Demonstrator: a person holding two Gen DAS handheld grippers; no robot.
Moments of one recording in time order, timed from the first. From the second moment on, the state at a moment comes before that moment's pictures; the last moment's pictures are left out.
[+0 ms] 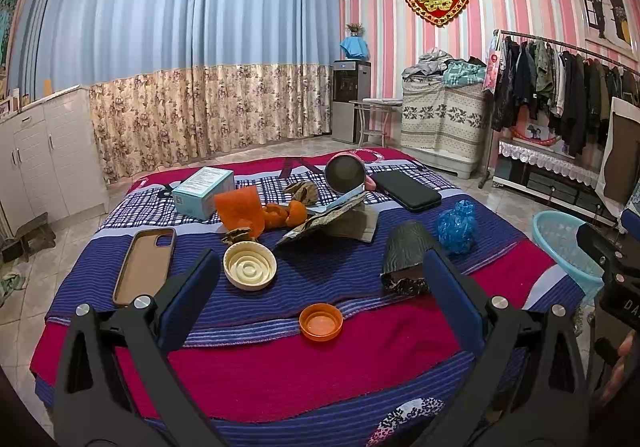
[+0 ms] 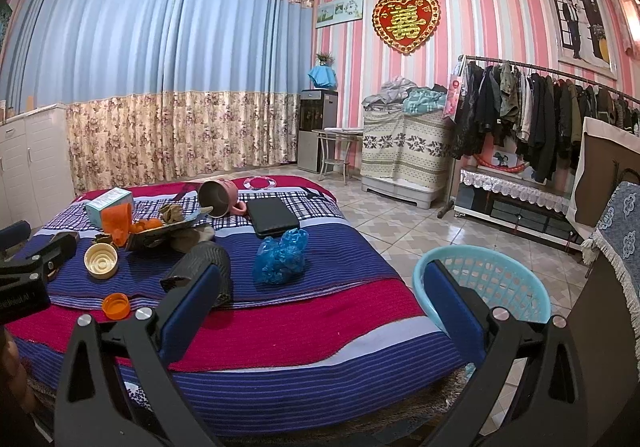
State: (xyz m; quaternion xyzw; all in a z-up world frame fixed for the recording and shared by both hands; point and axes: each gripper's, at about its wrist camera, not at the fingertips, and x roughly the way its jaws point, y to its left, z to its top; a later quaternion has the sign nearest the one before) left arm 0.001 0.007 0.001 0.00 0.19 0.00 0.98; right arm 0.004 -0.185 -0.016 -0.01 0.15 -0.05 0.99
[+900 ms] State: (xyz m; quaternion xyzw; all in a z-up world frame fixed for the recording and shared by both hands) left arm 0.007 0.066 -0.025 0.01 0.21 0.01 0.98; right arm -0.021 -0.229 -0.011 0.00 0.15 -0.06 0.99
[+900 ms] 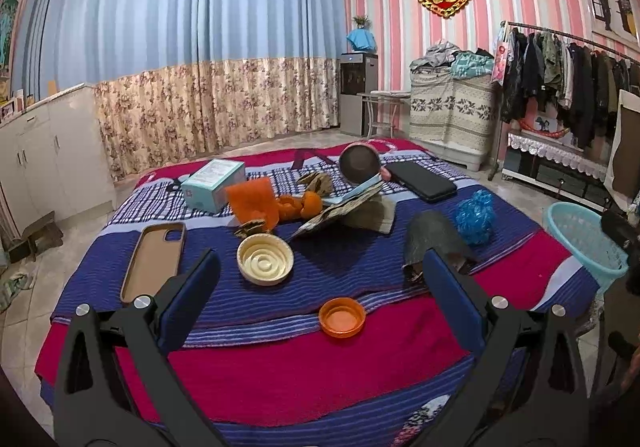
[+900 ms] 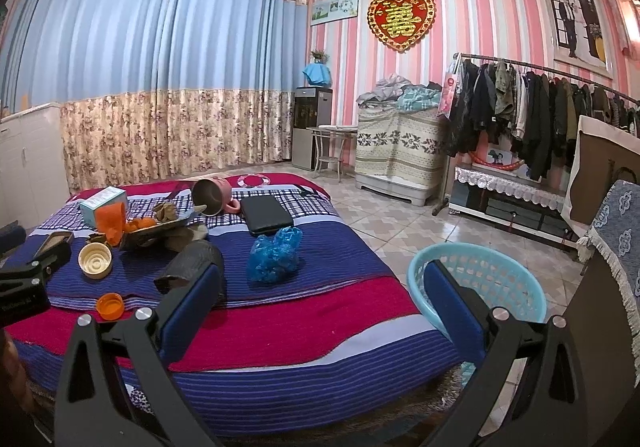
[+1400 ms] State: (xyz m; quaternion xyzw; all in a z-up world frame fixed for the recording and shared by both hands) left arm 0.050 0.055 -0.073 0.01 0.29 -0.01 0.96; right arm -0.004 -0.215 -0.015 -0.02 0.17 -0.10 0.98
